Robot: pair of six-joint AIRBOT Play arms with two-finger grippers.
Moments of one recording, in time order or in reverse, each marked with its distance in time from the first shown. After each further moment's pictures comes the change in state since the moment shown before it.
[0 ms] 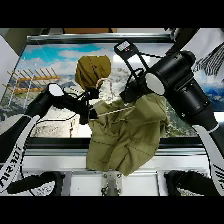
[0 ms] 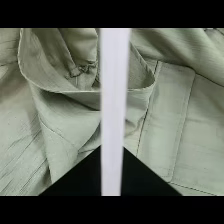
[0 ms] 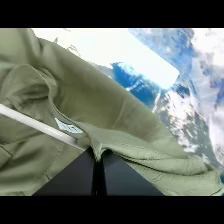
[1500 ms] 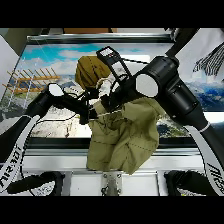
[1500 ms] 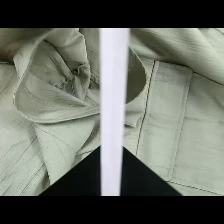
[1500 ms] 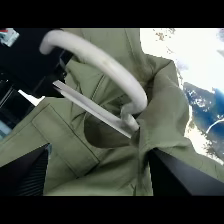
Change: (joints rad) left arm 0.000 0.000 0.000 0.000 0.000 -0.002; right arm 0.037 -0.032 0.011 0.277 -0.073 0.014
